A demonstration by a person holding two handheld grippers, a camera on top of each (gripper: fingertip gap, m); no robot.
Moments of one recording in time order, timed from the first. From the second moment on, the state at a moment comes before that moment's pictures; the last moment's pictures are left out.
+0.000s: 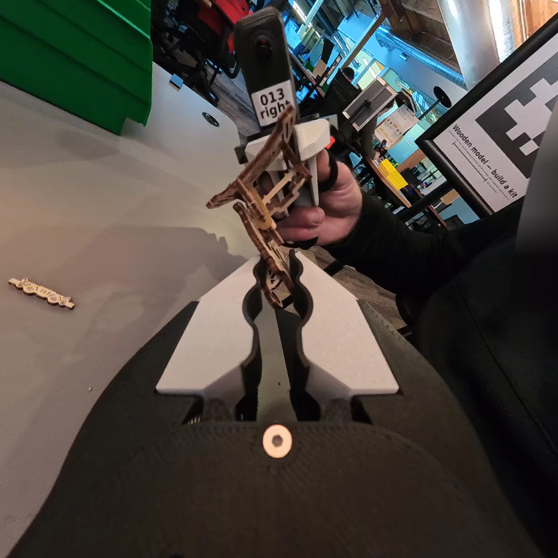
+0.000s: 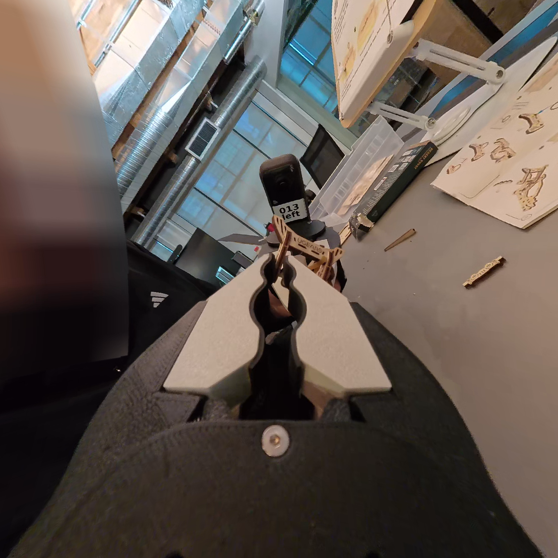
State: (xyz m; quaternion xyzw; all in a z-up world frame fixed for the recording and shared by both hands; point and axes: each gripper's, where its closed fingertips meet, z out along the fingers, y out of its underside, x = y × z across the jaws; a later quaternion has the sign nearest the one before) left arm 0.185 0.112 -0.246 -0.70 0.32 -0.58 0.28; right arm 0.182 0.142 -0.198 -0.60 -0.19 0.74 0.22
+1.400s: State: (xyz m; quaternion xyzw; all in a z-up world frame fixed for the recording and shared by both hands) left arm 0.190 0.133 -0.256 -0.75 0.40 -0.33 0.40; right arm 0.198 0.151 -0.218 -0.75 -0.26 0.47 0.38
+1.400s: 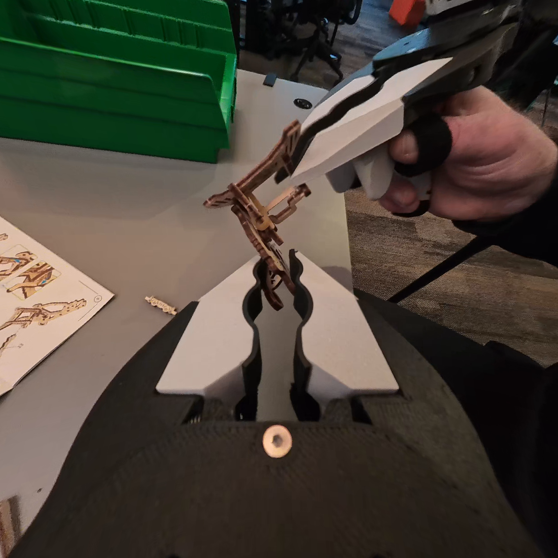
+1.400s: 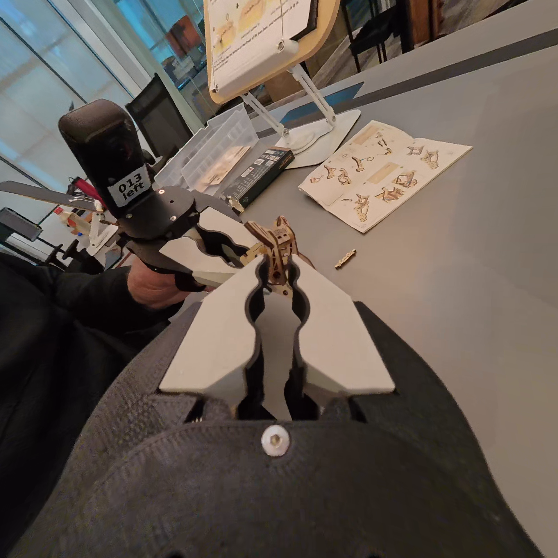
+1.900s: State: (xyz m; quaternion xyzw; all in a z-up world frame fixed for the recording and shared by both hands) left arm 0.196 0.137 -0.256 -0.76 0.39 -0.32 0.41; right arm 0.201 0.159 -0.219 -0.77 -0.31 0.37 0.42
